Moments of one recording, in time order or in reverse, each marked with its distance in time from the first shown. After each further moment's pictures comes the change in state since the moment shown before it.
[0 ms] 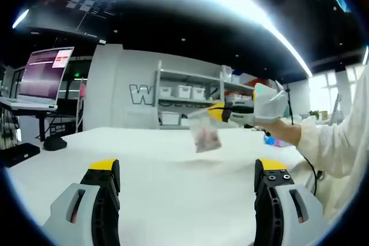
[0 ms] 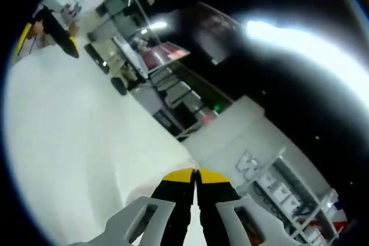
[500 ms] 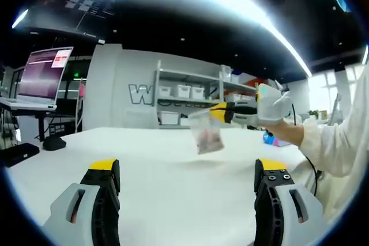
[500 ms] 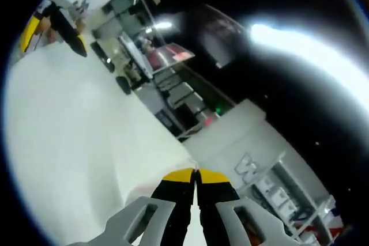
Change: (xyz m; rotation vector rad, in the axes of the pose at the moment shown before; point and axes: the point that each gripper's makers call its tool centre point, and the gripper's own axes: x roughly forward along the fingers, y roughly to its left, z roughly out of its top) left arm 0.000 -0.001 -0.001 0.000 0.003 -0.004; right arm -0.011 0.005 0.003 -0.041 -0.010 0.011
